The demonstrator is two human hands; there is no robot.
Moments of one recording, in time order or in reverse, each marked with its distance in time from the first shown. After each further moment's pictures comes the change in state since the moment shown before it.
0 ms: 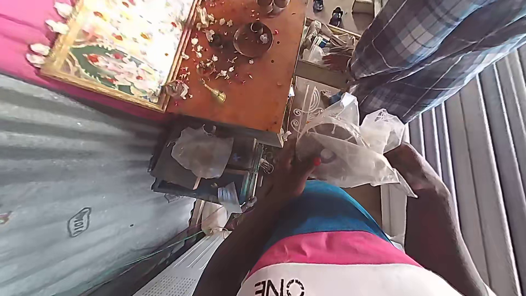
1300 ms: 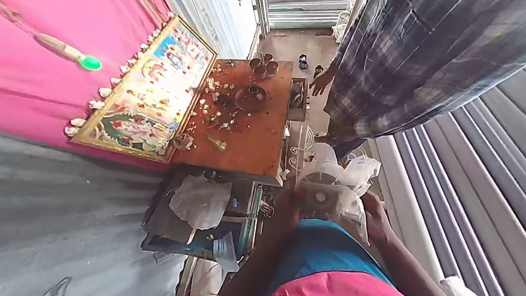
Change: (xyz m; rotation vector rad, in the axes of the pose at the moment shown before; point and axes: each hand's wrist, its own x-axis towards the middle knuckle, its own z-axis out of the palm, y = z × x) left_hand 0.022 -0.027 -0.009 0.062 -0.086 -0.215; right_hand 0.008 0.051 0.040 0.048 0.154 -0.501
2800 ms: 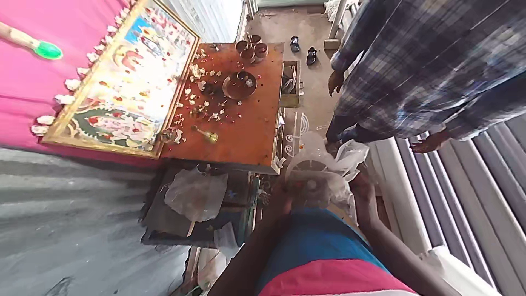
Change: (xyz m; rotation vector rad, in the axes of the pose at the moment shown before) left_hand 0.001 0.000 -0.001 -0.035 0.036 -0.104; right_hand -0.006 0.009 0.021 0.060 0.285 0.090
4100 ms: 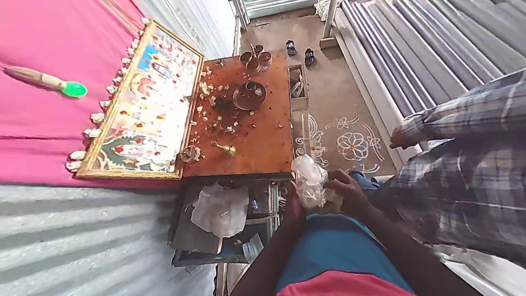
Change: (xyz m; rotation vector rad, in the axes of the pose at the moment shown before) left_hand 0.009 -0.006 -0.062 -0.012 0.046 -0.166; right_hand 0.004 0.073 0.063 -0.566 -0.381 -0.429
